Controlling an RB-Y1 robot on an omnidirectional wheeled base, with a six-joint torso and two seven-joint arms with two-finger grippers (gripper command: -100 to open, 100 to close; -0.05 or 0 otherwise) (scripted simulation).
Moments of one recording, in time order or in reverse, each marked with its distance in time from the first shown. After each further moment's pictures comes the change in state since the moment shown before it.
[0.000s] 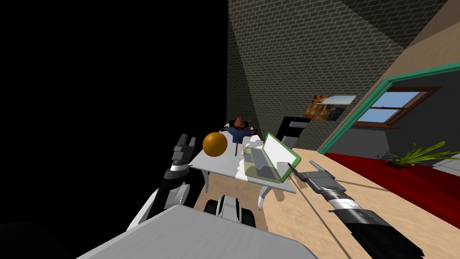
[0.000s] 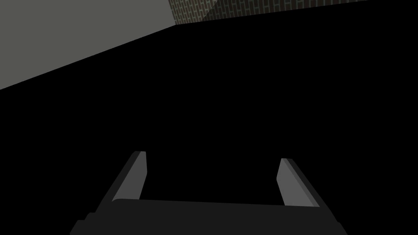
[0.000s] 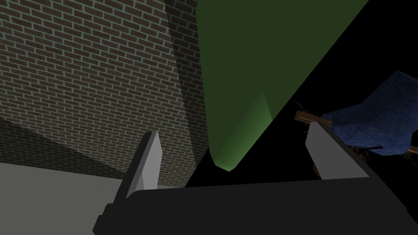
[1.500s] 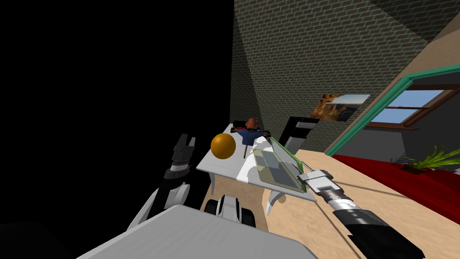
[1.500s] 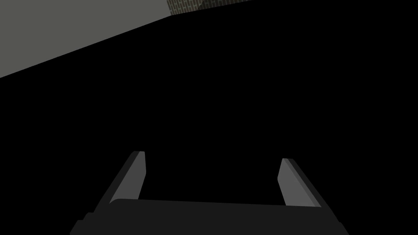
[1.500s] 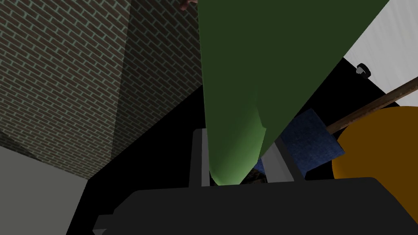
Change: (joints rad) left arm 0.000 0.000 0.000 0.000 0.000 0.000 0.000; right arm 0.026 -0.009 0.008 -0.042 0.210 0.031 0.219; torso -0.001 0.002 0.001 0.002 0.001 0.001
